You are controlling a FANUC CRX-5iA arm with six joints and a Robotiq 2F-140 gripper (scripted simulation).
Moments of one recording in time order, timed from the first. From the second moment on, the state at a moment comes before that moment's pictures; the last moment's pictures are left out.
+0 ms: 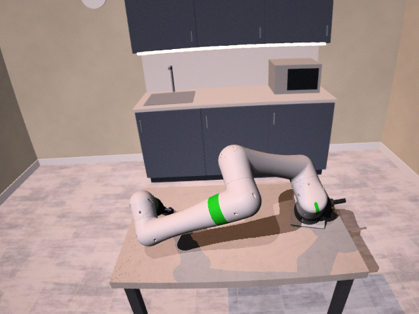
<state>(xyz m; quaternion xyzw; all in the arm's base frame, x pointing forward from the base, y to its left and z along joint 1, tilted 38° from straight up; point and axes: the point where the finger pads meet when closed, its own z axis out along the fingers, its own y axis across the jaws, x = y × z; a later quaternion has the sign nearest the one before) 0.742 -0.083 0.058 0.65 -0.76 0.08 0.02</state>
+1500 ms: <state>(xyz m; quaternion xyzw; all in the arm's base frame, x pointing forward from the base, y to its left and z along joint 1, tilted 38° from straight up) 0.742 -0.083 0.058 0.65 -0.76 0.08 0.02</state>
